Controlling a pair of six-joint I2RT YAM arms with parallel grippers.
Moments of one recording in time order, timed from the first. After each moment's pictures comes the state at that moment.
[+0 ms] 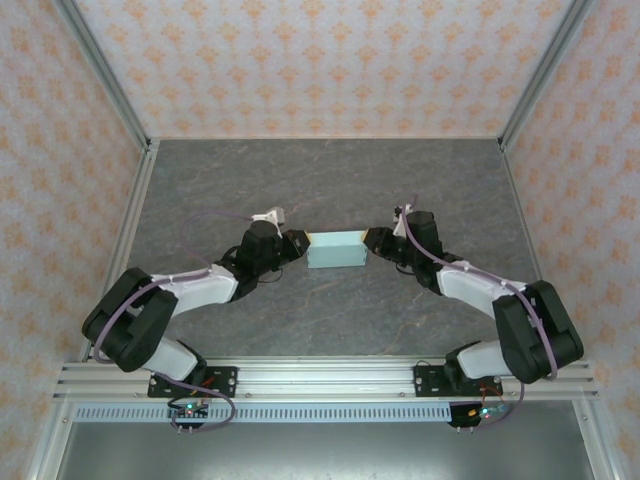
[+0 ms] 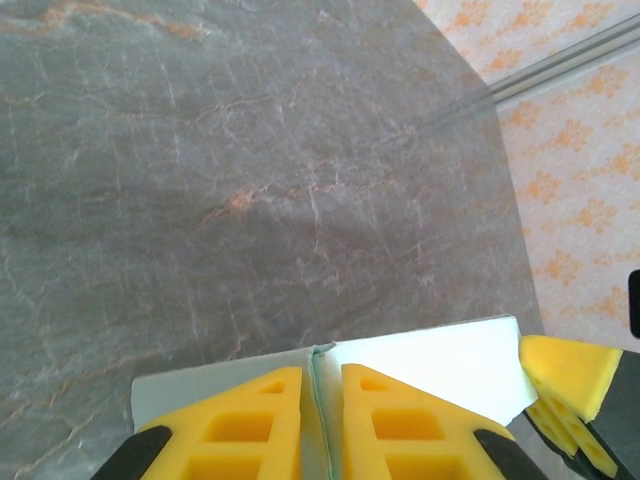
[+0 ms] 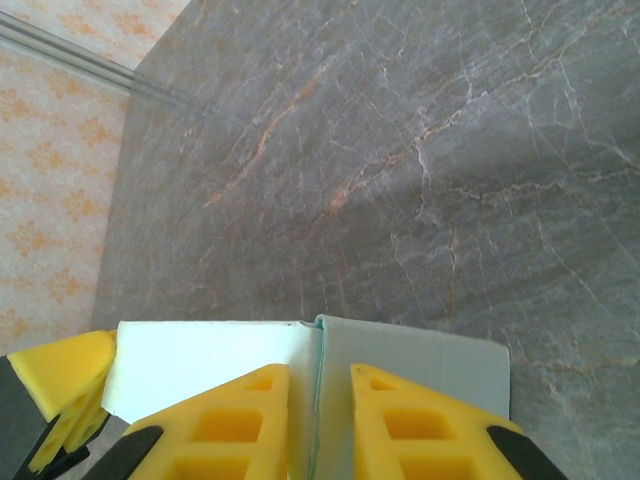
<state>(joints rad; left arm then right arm) -0.55 1.46 0.60 0.36 0.09 -0.93 0.39 1.36 0.57 0.21 -0.35 0.78</state>
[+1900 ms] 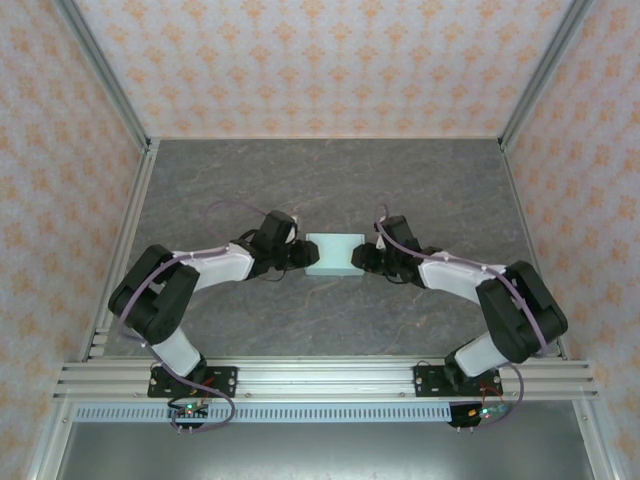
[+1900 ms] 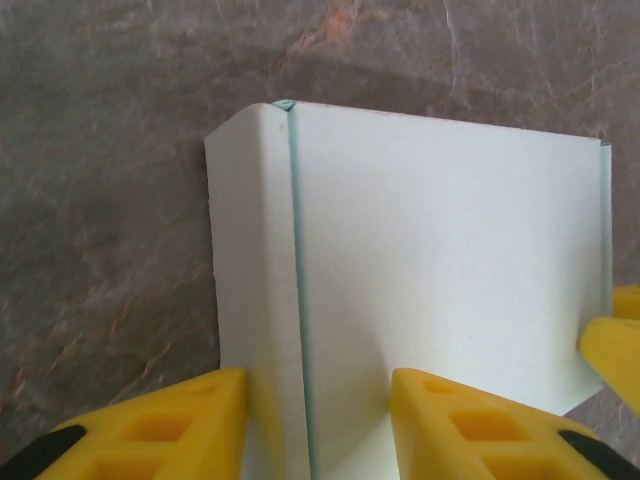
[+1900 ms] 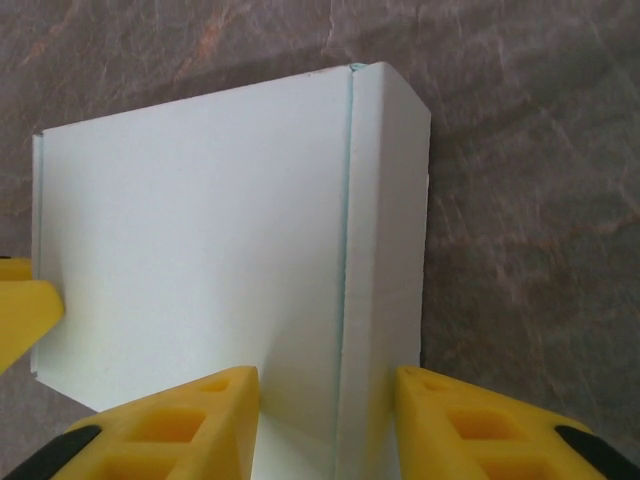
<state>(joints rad) -0.52 1.67 0.83 -0.01 0.24 -0.73 0.51 1.51 0.69 -0.05 -0.22 0.67</state>
